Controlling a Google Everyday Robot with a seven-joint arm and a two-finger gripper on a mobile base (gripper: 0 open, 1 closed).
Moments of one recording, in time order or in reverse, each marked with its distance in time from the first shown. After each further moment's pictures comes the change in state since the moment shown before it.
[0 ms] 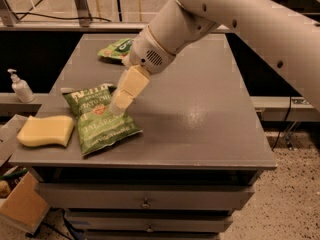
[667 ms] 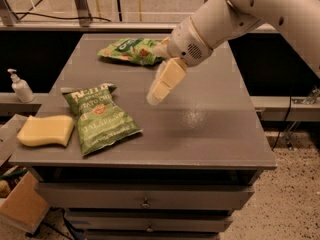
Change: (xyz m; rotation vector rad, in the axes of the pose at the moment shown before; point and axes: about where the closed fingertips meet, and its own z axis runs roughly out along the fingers) arm 0.044 -0.025 -0.058 0.070 -0.052 -0.033
